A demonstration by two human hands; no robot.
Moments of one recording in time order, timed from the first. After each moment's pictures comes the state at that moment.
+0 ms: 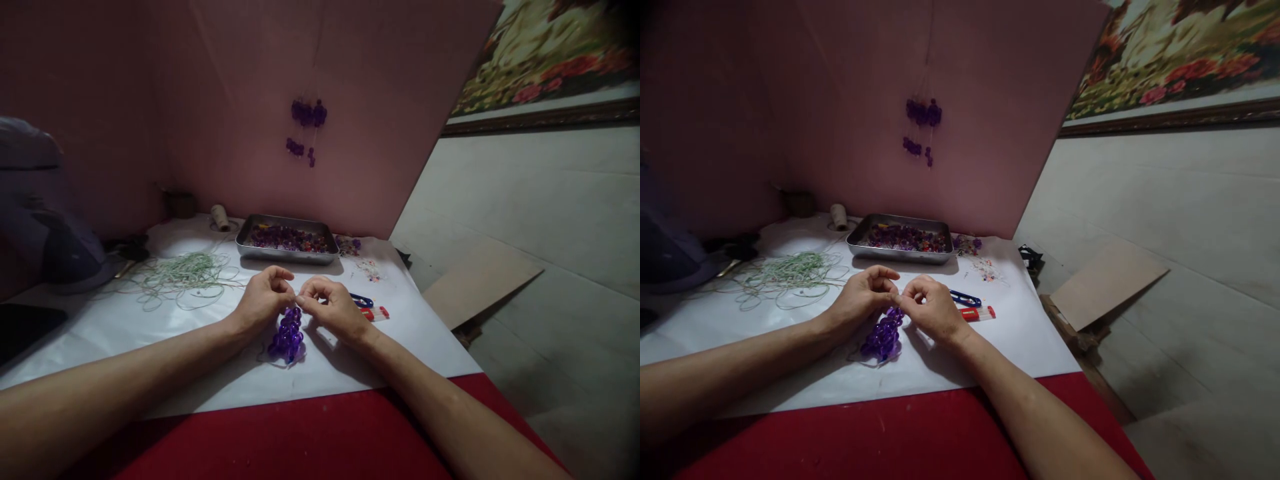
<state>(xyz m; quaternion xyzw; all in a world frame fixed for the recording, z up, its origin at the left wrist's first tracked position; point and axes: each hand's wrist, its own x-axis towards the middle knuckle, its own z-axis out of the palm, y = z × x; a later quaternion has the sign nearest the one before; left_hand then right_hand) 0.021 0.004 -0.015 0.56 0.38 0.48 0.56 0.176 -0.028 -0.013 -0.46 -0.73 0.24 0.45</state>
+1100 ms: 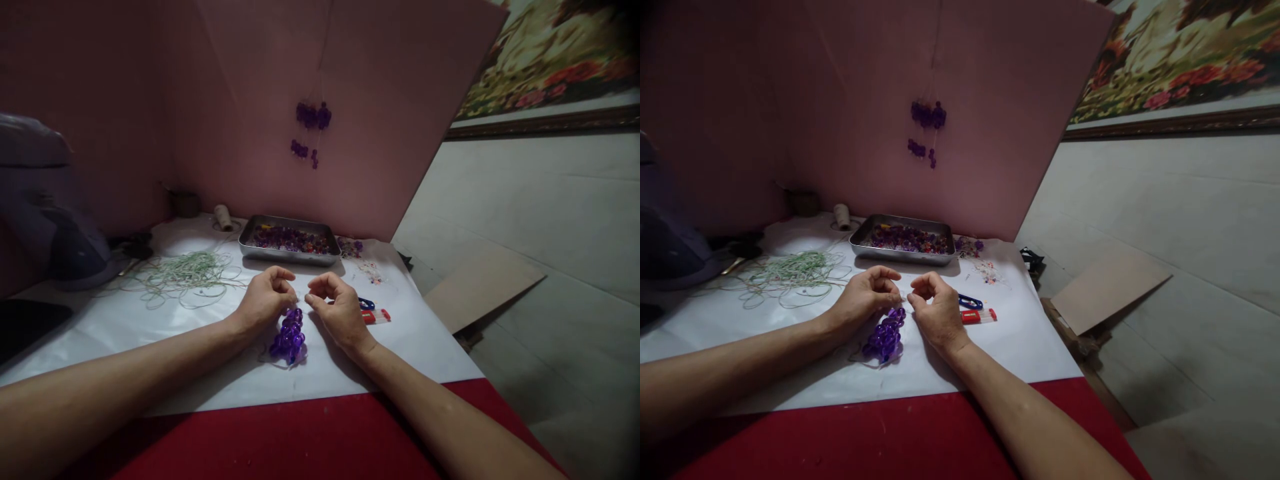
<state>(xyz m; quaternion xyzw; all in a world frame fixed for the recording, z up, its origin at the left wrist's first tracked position) 0.021 0.000 -0.009 0.55 0.39 0.48 0.56 0.166 -0.035 -0.016 -0.50 -0.62 0.24 0.56</state>
